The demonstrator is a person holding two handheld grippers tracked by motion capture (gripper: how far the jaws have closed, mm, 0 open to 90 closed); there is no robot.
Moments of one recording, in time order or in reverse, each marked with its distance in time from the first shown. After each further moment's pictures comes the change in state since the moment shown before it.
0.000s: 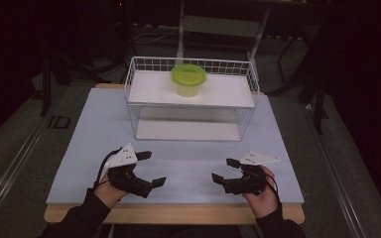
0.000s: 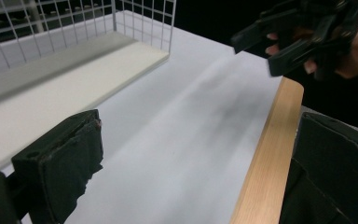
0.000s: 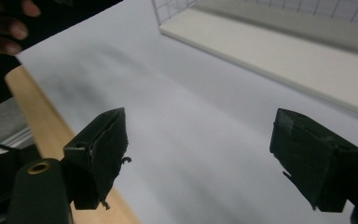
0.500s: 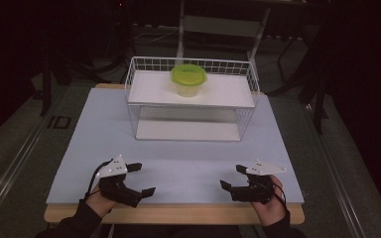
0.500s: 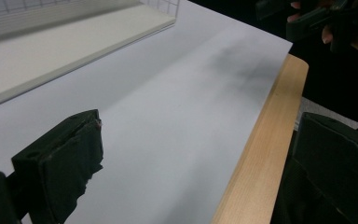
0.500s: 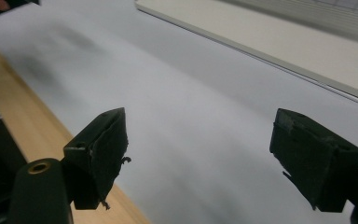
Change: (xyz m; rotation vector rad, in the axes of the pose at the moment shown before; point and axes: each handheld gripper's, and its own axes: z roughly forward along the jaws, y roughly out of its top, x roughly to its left) left arm 0.010 -0.040 -0.011 0.037 0.021 -0.053; right arm -0.004 -0.025 -0.013 0.033 -0.110 -0.037
